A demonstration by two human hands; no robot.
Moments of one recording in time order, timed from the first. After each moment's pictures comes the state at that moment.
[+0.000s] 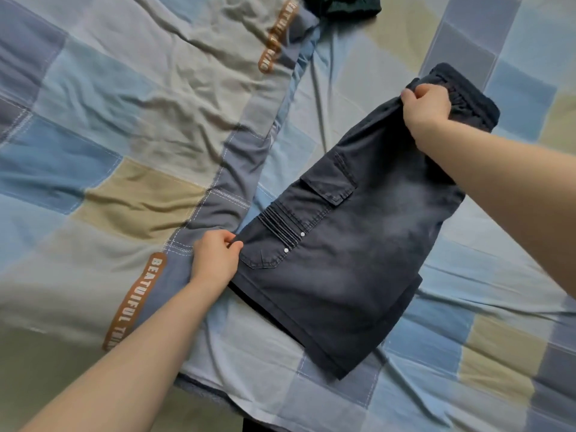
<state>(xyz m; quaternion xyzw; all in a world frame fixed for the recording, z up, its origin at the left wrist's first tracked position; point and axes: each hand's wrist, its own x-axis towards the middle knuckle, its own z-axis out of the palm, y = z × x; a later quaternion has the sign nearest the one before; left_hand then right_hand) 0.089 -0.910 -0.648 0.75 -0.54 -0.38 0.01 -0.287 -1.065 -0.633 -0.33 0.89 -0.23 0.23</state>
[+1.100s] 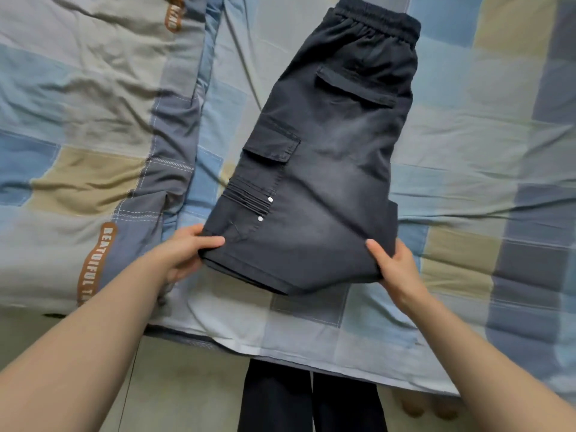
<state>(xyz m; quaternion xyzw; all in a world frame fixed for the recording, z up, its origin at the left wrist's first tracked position) 0.081 -0.860 -0.637 0.63 -0.20 -0.75 0.04 -0.235 -0.670 -0.635 -0.06 0.77 -0.39 0.49</state>
